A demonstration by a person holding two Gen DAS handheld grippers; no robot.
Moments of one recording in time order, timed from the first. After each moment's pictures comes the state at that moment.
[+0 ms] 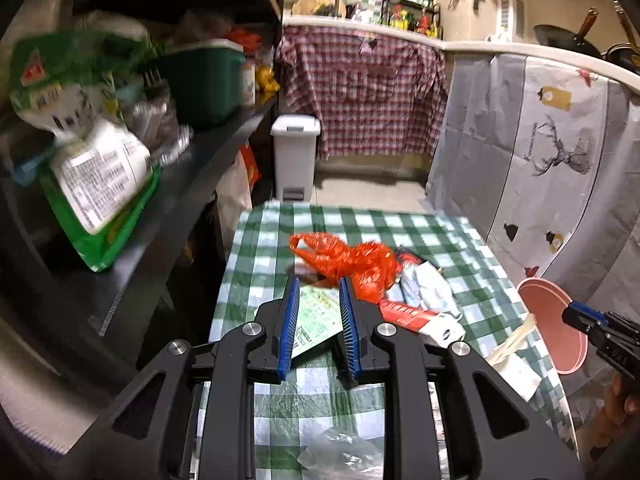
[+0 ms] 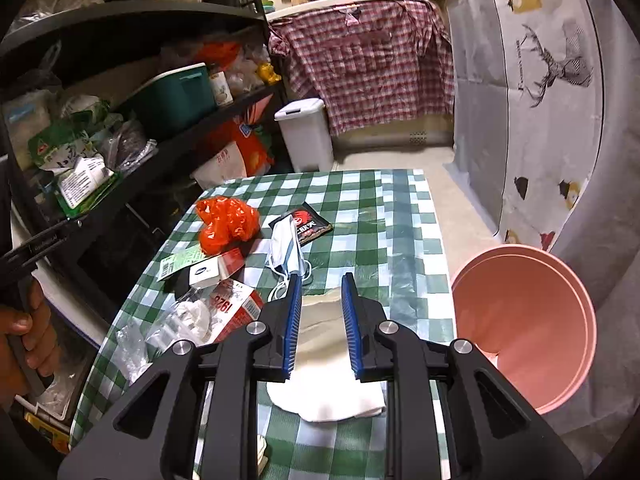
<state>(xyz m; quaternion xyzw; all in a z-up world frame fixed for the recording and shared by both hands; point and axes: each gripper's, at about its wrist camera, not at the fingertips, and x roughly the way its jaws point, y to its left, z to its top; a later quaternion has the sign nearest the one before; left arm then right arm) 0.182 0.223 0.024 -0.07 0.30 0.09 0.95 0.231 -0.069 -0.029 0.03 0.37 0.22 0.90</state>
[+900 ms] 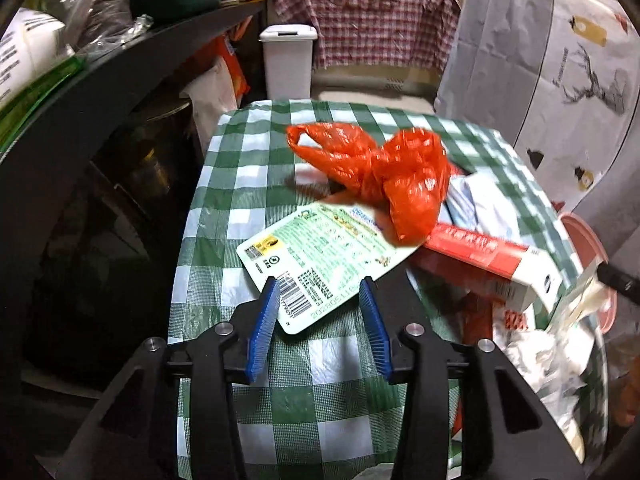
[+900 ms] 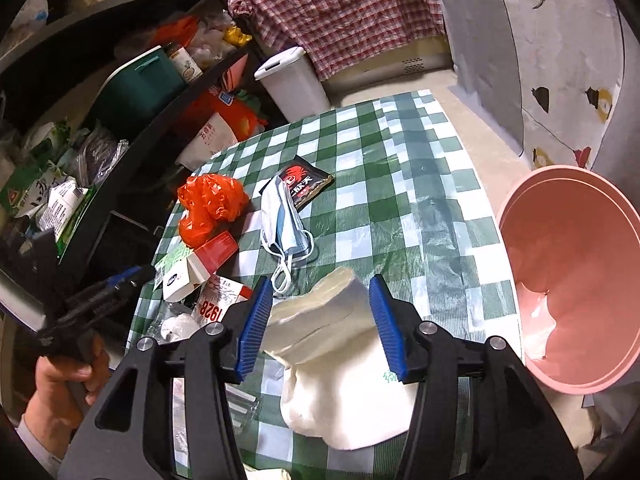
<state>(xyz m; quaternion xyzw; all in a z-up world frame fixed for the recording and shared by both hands) 0.245 0.244 -0.067 -0.06 0.44 0.06 0.89 0.275 -0.058 -0.076 0.11 0.48 0.22 0.84</state>
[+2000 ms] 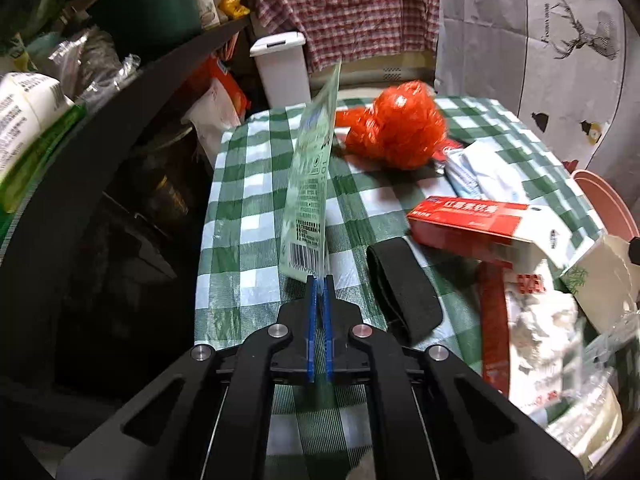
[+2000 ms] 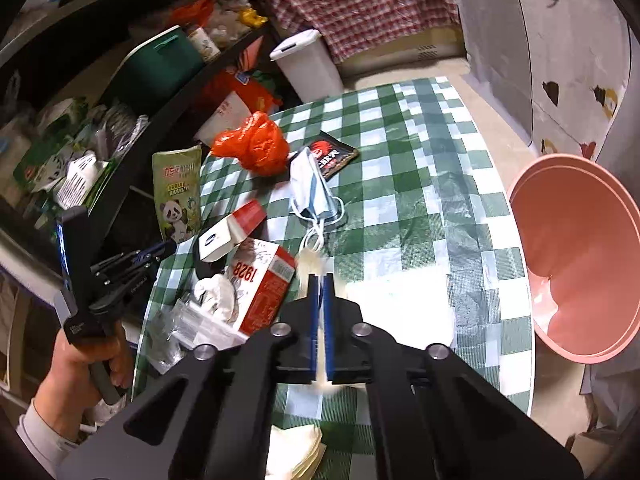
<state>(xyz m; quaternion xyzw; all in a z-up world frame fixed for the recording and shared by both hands) 0.228 0.227 -0.055 0.03 0.44 0.07 0.90 0.244 -0.048 -0.059 0.09 0.49 0.25 0.83</state>
